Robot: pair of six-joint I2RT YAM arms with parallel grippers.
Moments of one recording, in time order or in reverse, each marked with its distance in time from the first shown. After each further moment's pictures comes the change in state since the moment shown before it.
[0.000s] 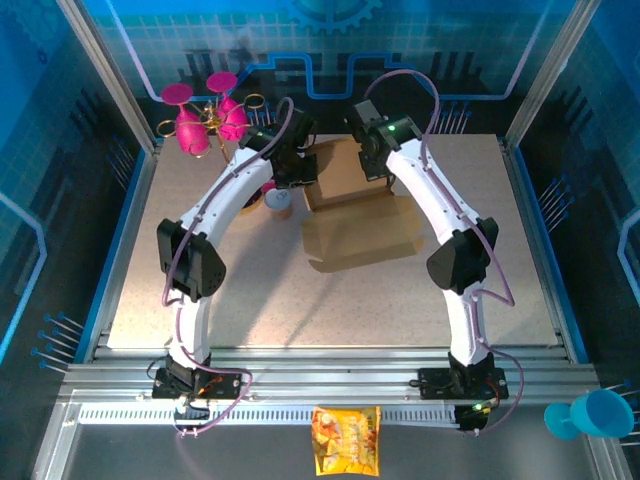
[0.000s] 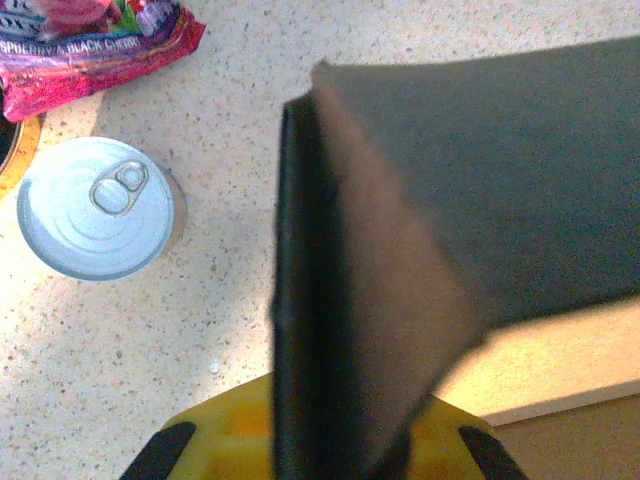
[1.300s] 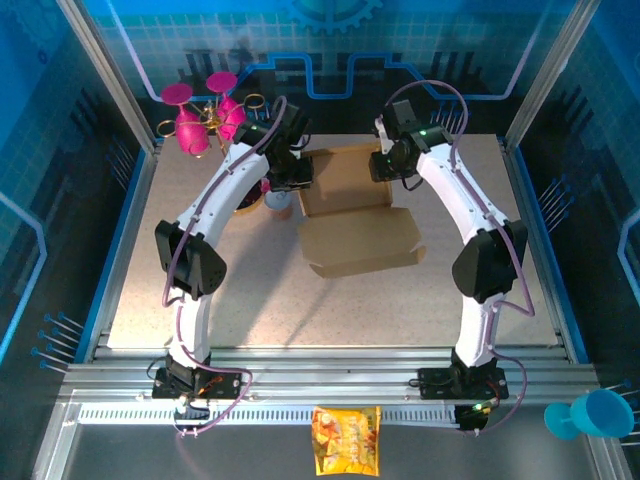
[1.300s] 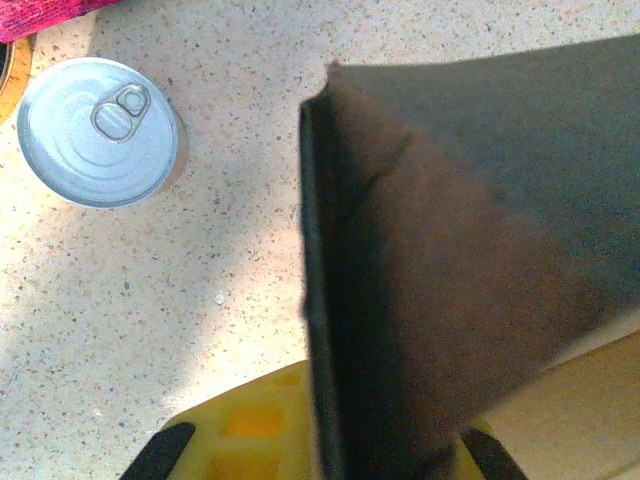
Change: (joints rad) left arm 0.014 0.017 0.097 -0.169 0.087 0.008; right arm -0.146 -0.180 -0.343 0.301 -0.460 -0.122
